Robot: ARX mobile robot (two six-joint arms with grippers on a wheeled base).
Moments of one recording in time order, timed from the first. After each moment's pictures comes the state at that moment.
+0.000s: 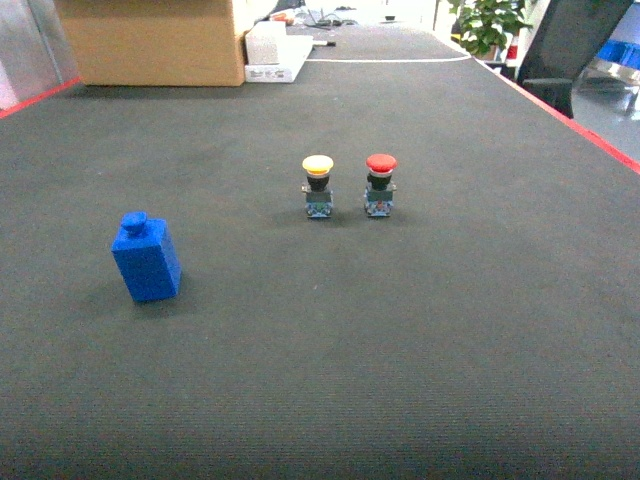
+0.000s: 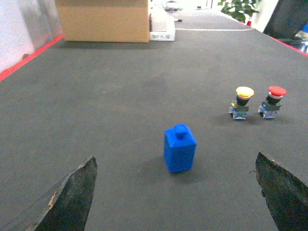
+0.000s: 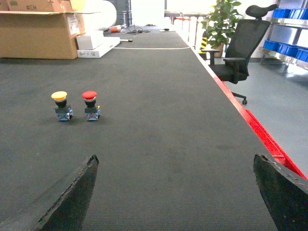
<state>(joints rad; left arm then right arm) -0.08 0.76 0.15 0.51 -0.07 -0.03 0.00 0.00 0.01 0.00 0.00 0.00</state>
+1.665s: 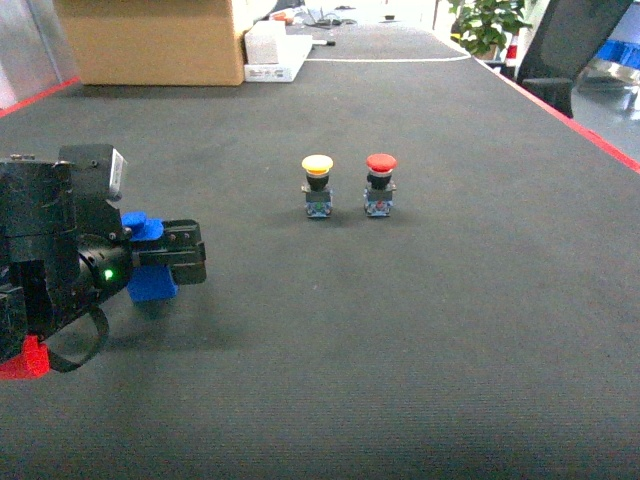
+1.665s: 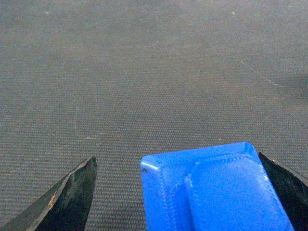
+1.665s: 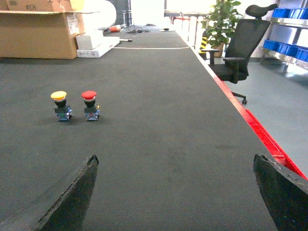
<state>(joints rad) -0.15 2.17 0.87 0.94 -0.19 -0.10 0.00 0.00 0.01 -0.01 0.00 0.00</state>
